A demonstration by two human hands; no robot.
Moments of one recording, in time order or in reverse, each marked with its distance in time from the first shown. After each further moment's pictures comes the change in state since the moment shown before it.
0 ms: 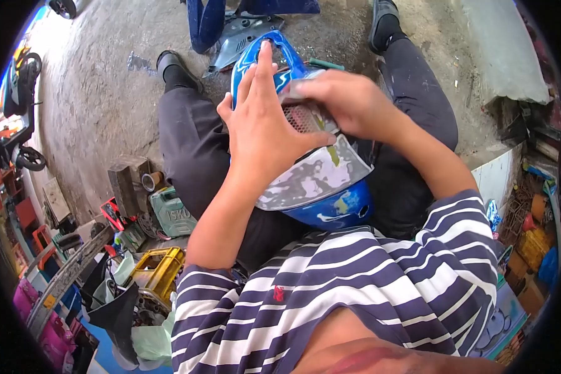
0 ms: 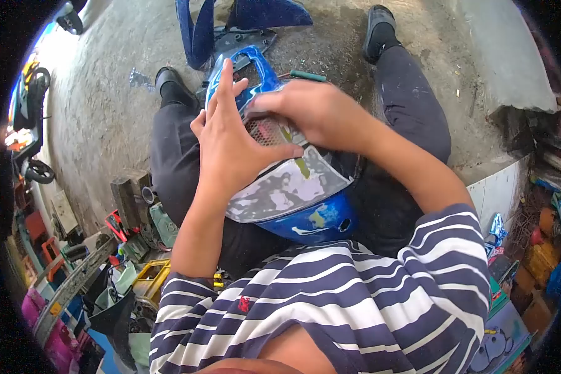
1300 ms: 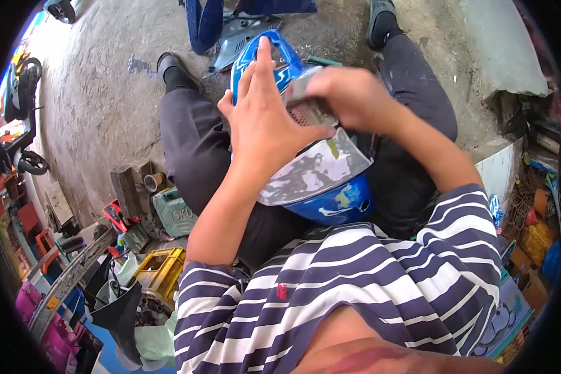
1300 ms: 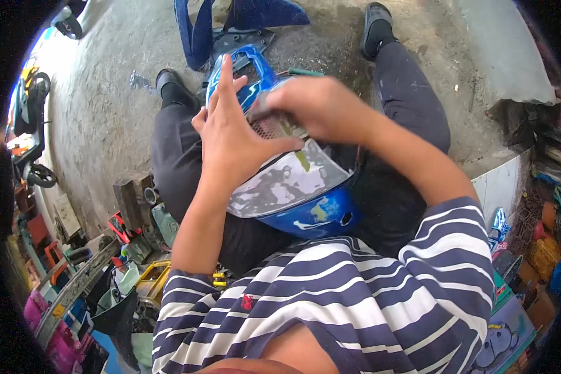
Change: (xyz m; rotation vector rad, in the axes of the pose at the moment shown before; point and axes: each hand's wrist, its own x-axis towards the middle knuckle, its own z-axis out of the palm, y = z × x) left_hand -0.001 0.002 0.001 -0.003 0.010 0.005; right_hand 0.000 -0.002 -0.009 -0.037 -0.031 -0.072
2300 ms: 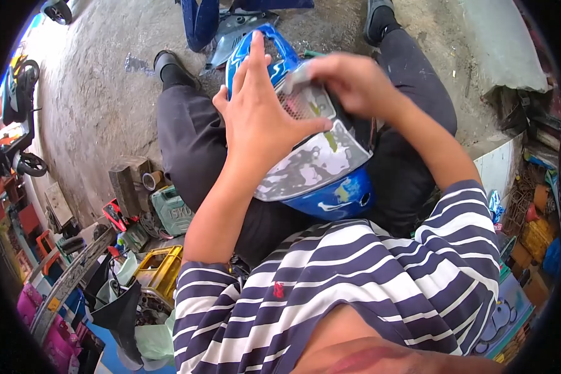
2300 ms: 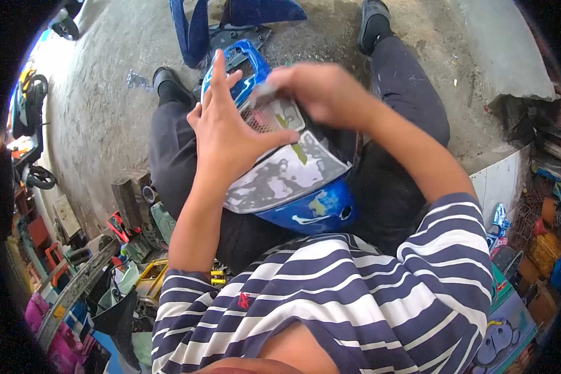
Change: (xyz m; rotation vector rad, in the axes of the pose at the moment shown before) left_hand -0.005 -0.003 0.000 -0.010 0.003 -0.010; right_hand -0.017 0.016 0.003 -0.004 0.038 0.116
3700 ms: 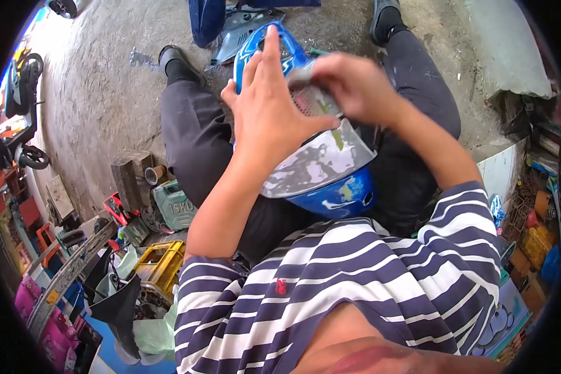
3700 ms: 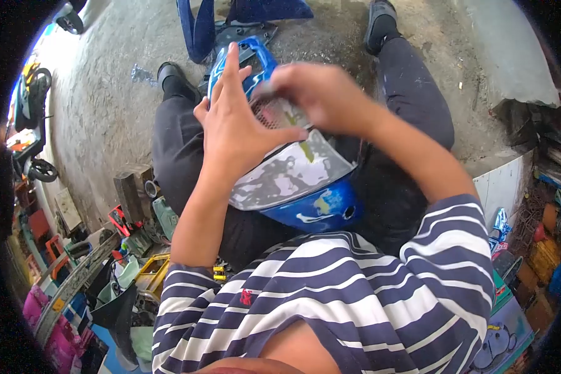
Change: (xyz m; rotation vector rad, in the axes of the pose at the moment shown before) left_hand 0.003 0.003 0.003 0.043 -0.001 0.022; right_hand 0.007 -0.012 0.008 0.061 0.055 0.010
